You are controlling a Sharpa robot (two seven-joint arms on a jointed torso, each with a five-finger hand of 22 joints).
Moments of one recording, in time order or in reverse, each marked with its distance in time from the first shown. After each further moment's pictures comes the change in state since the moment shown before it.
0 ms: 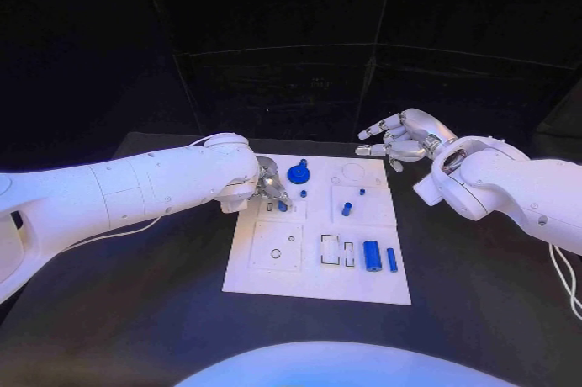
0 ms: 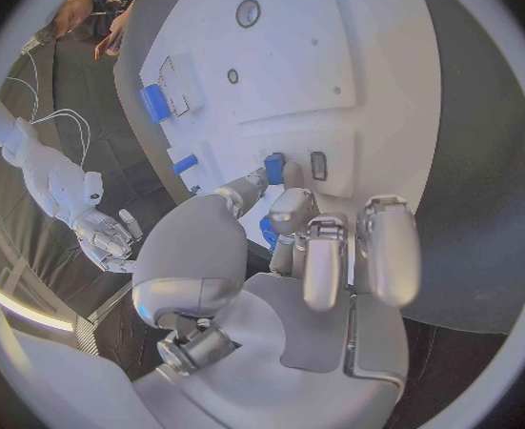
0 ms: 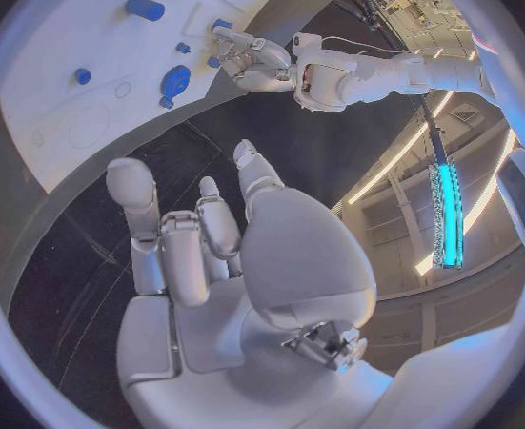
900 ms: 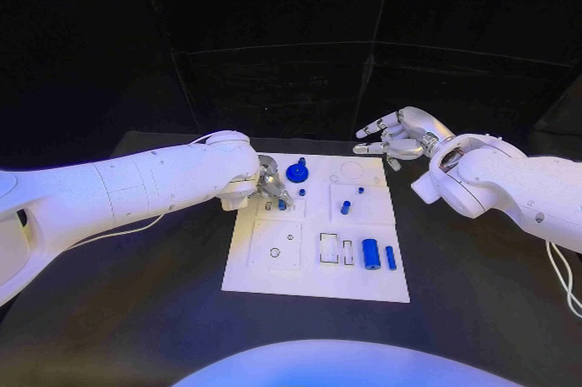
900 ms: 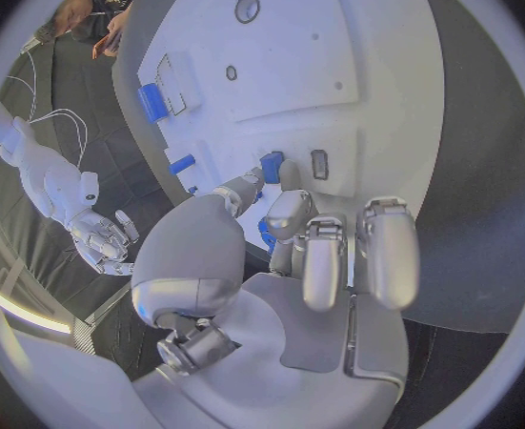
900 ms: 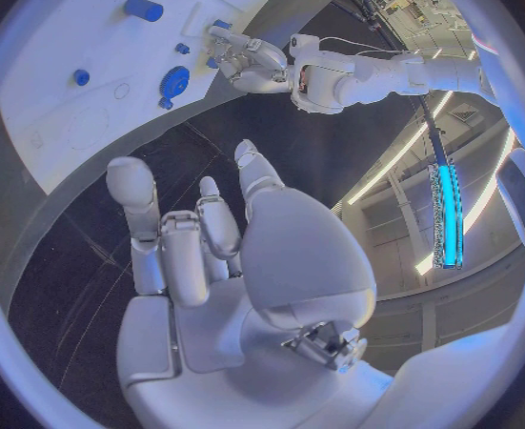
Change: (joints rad) left arm 0.000 0.024 -0.001 -0.032 0.003 0.016 -0.003; left_hand -0.091 -0.003 -0.057 0.063 0.000 0.022 -0.004 0.023 0.002 0.019 -0.005 0.023 0.018 0.003 -0.003 0.000 0.000 0.000 0.003 -0.003 0.015 0.017; right arm 0.000 0.002 0.000 -0.001 0.000 0.002 0.000; right_hand 0.000 0.000 -0.012 0.006 0.000 0.000 0.000 0.004 0.000 0.000 0.000 0.000 -0.003 0.000 0.000 0.000 0.000 0.000 0.000 0.000 -0.006 -0.007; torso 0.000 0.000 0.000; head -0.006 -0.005
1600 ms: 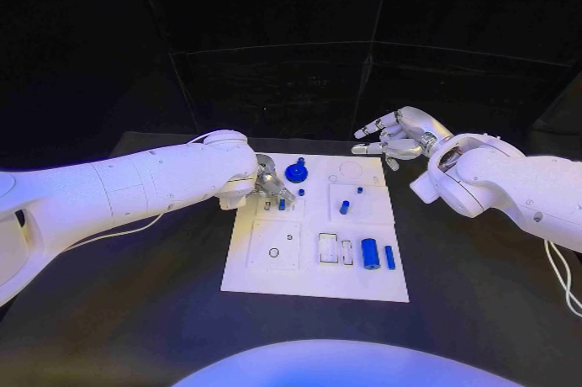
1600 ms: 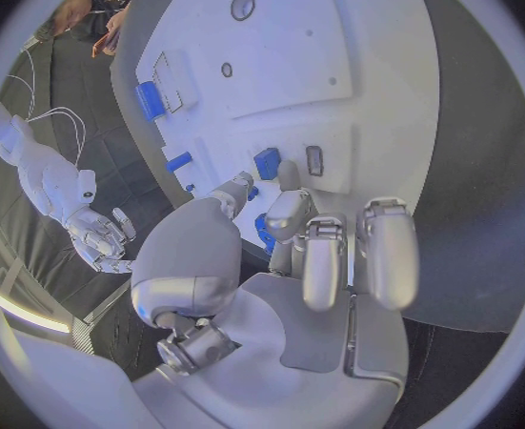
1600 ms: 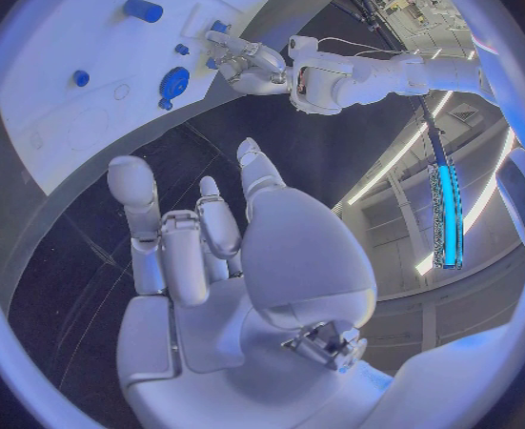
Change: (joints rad) left arm 0.001 0.002 0.000 -0.012 0.000 -0.002 -0.001; left_hand -0.046 -0.009 -0.170 0.067 0.000 0.008 -0.006 0.013 -0.013 0.004 -0.003 0.000 -0.005 -0.004 -0.004 0.000 0.000 0.000 -0.004 -0.004 0.009 0.000; right arm 0.000 -0.001 0.000 0.001 0.000 0.003 0.001; right_hand -0.005 -0.003 -0.031 0.001 0.000 -0.003 -0.003 0.005 0.000 0.000 0.000 -0.004 -0.003 0.000 0.000 -0.006 0.000 0.000 -0.003 -0.004 -0.004 -0.007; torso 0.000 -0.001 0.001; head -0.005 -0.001
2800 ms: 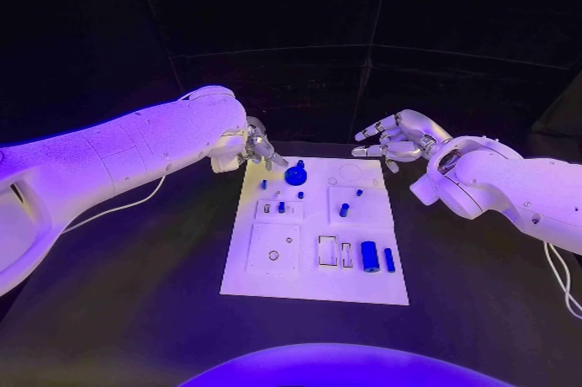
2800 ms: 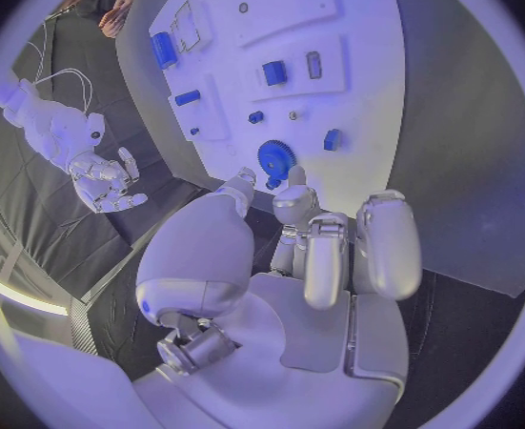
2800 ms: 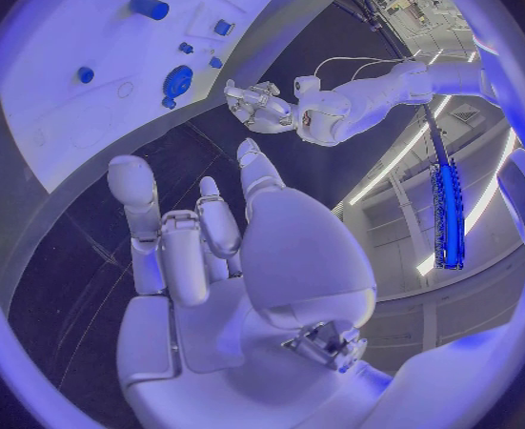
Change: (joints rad) left arm 0.064 0.050 0.118 -0.183 -0.003 0.121 0.006; left_hand 0.112 0.064 -0.176 0.041 0.000 -0.129 0.061 -0.106 -0.098 -0.057 0.043 -0.055 -0.085 -0.002 0.031 0.000 0.000 0.000 -0.012 0.027 -0.060 -0.049; right arm 0.000 0.005 0.000 -0.013 0.000 0.003 0.001; right_hand 0.004 0.004 -0.008 0.002 0.009 0.000 0.000 0.000 0.000 -0.003 -0.003 0.000 -0.001 0.000 0.000 0.000 0.000 0.000 0.000 0.000 -0.004 -0.001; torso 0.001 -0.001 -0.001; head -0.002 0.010
